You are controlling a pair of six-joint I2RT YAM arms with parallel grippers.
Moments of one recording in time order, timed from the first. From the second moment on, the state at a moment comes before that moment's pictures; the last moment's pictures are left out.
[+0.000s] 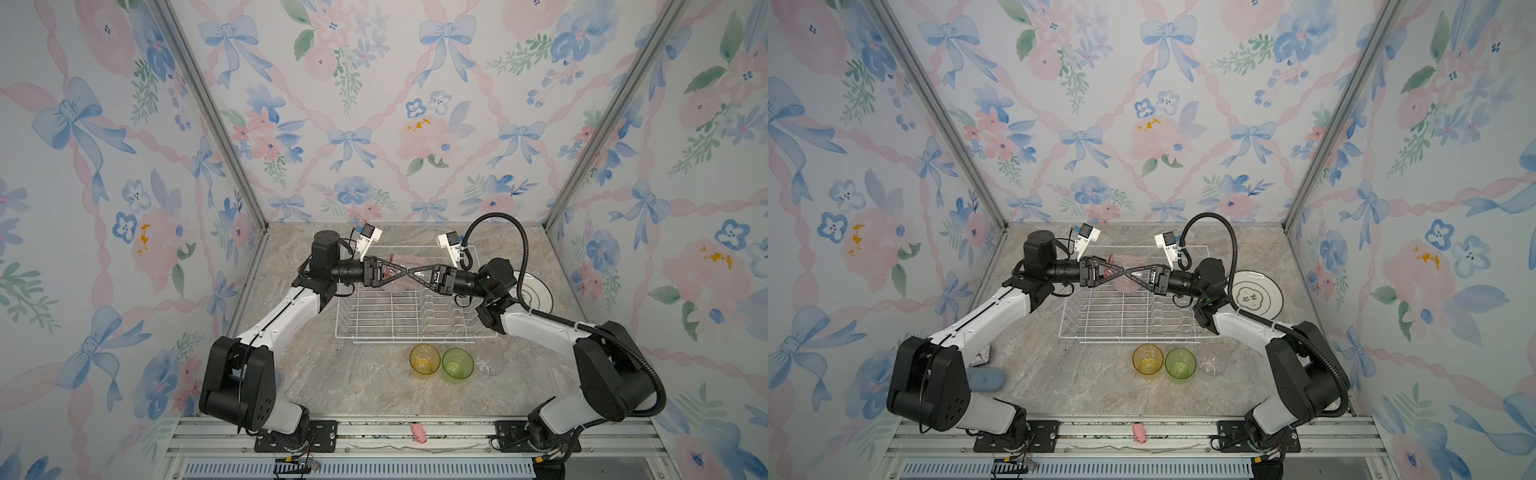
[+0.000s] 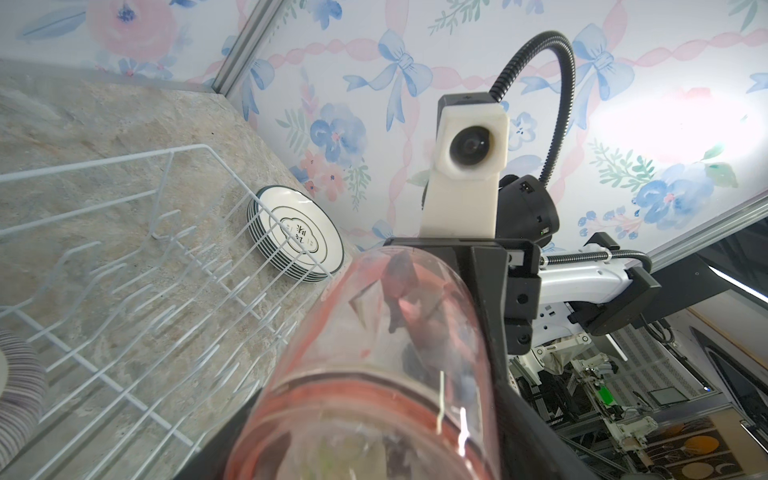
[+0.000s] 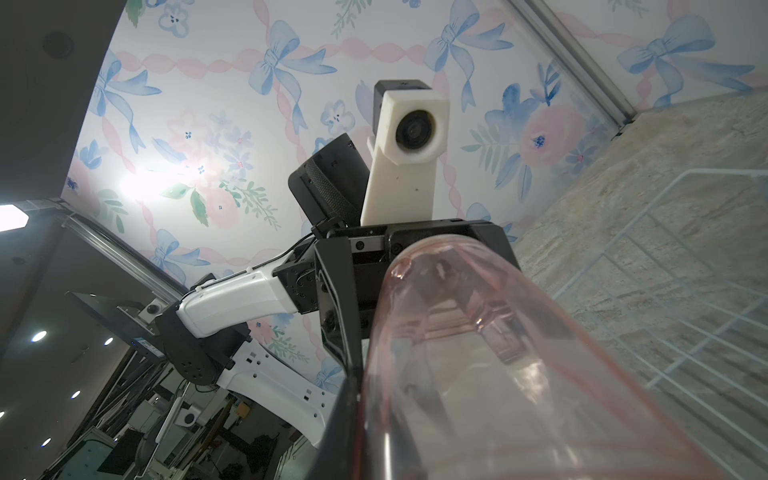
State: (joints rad) left arm -0.30 1.46 1.03 0.17 1.13 -0.55; right arm 0.53 1.54 0.85 0.97 -0.91 1.08
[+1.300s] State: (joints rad) left arm -0.28 1.09 1.06 -0.62 0.10 -0.23; right arm 1.27 1.80 1.51 -1.07 -0.07 -0.08
